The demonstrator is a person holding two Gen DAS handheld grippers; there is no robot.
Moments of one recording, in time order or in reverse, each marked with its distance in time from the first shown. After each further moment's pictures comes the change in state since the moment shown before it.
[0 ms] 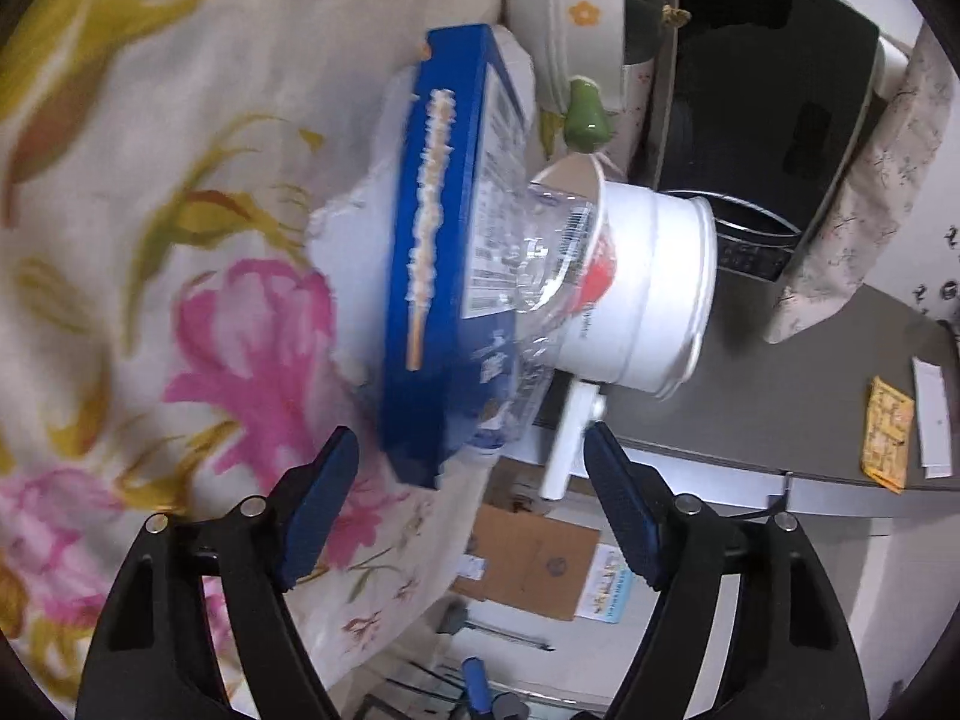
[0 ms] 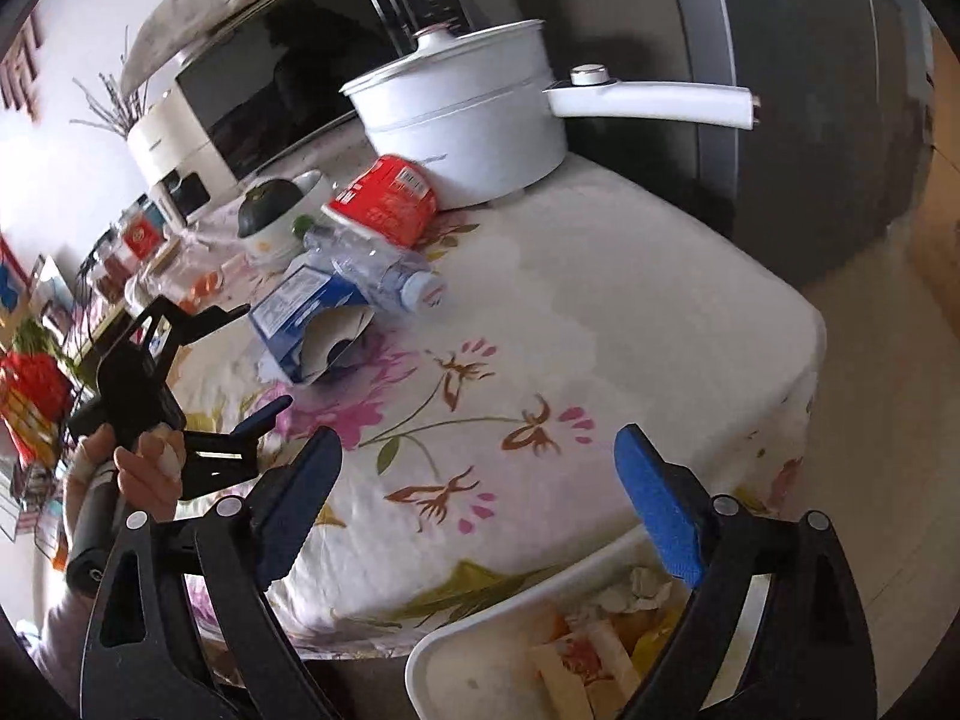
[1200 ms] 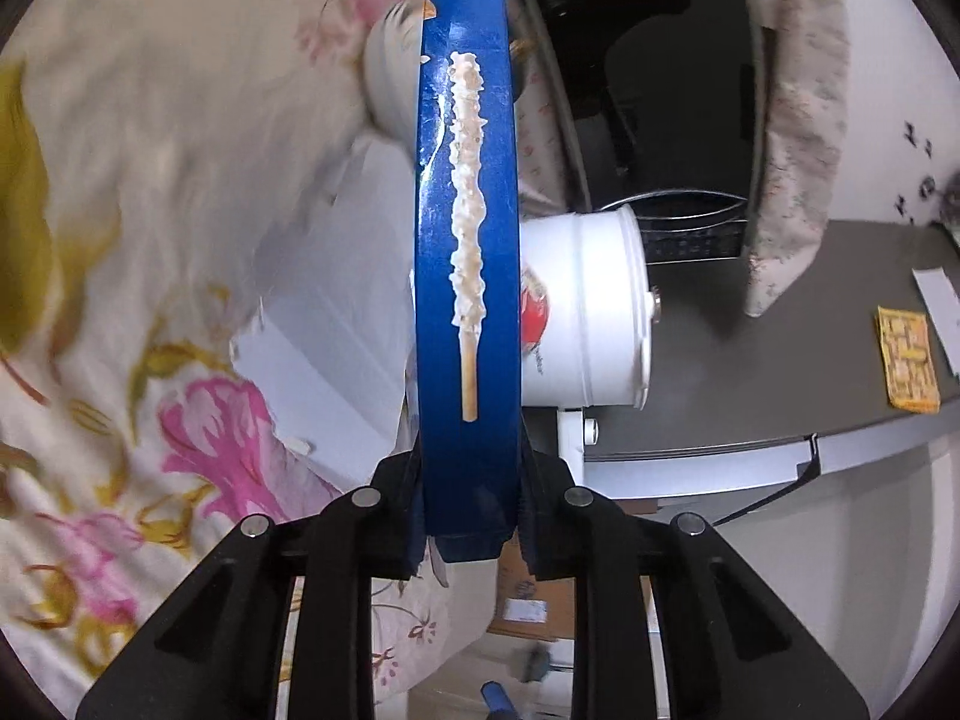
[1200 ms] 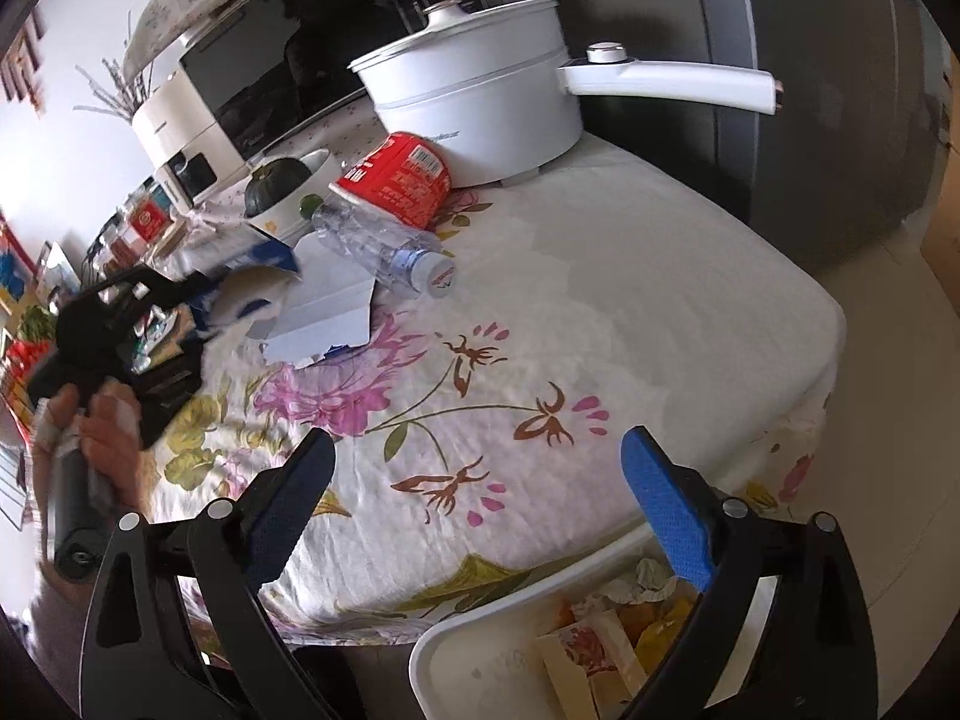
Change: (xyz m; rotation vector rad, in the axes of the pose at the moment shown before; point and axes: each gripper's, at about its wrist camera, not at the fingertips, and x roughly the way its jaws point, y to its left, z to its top) left arm -0.040 -0.066 -0.008 0.268 -0.160 0.082; right arm 0.014 0.010 0.000 -0.042 0.062 0.021
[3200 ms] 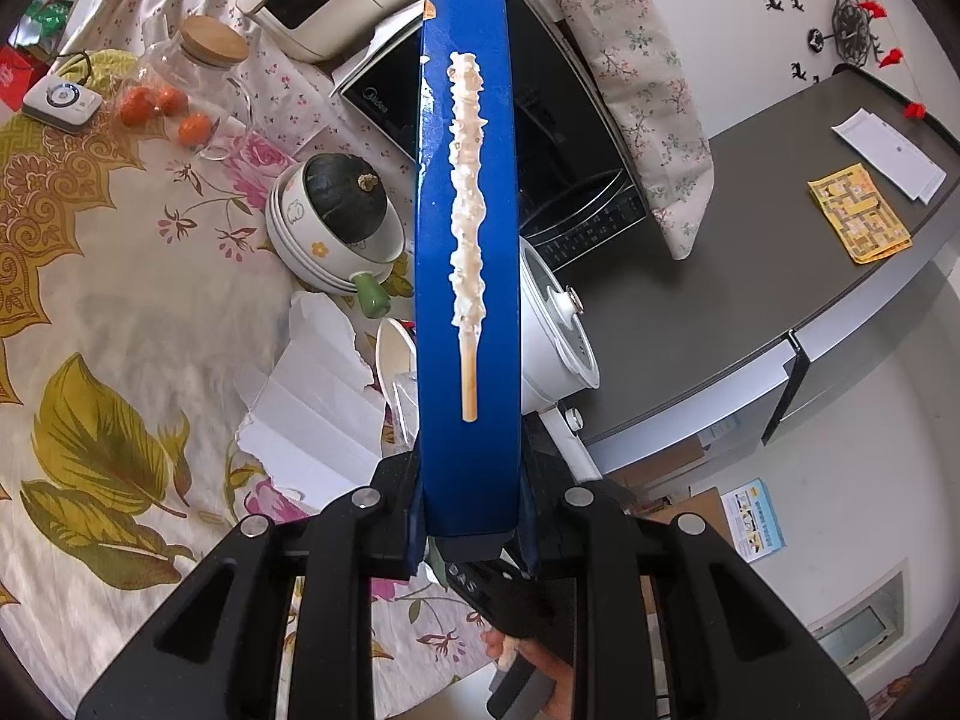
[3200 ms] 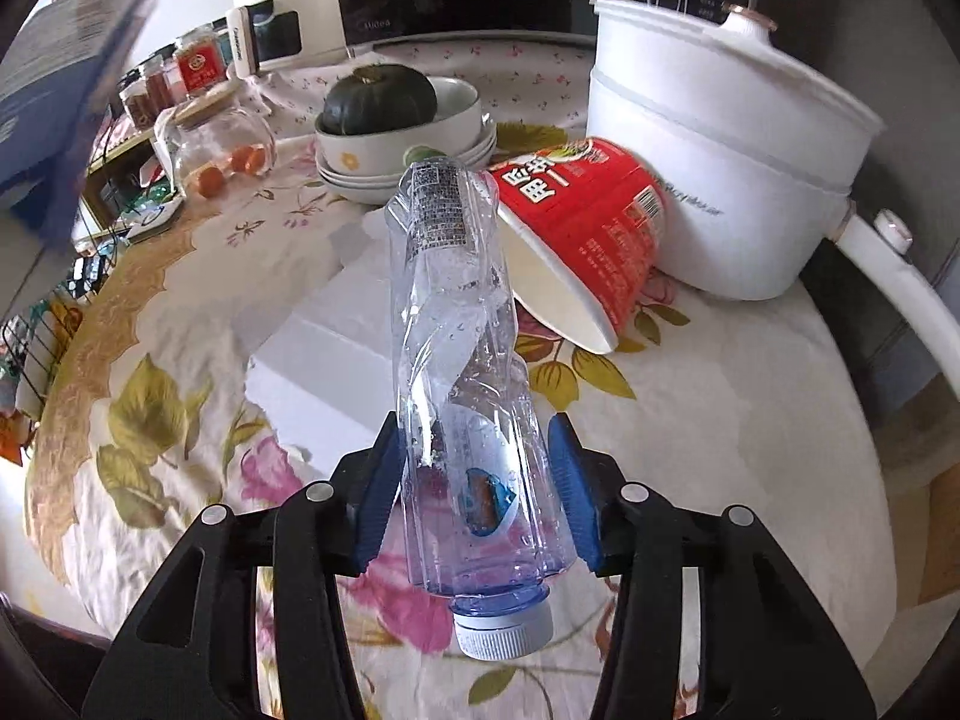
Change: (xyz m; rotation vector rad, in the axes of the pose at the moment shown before) left arm -0.091 -0.076 -0.006 0.391 -0.083 0.041; right arm 0.107 0.122 0.070 -0.417 0.075 -0.030
